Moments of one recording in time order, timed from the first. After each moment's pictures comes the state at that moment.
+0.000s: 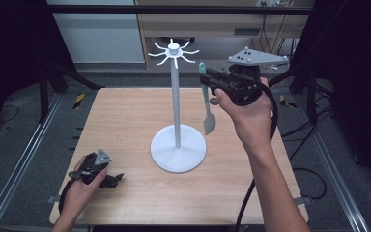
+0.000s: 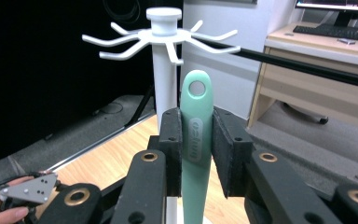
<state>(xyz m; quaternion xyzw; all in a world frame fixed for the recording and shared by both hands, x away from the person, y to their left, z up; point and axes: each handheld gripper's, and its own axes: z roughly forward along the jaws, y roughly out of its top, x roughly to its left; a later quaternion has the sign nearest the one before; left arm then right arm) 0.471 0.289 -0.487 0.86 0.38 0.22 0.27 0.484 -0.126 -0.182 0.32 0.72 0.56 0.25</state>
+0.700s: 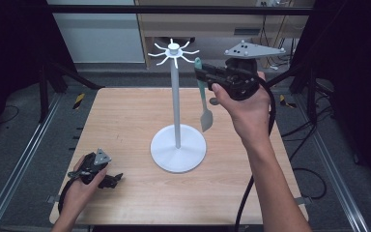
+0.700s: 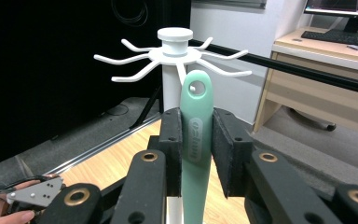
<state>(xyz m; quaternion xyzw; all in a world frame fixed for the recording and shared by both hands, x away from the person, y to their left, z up) 0.470 0.291 -0.486 0.86 0.38 0.22 0.27 0.489 -0.120 -0.173 0.31 0.73 0.56 0.25</state>
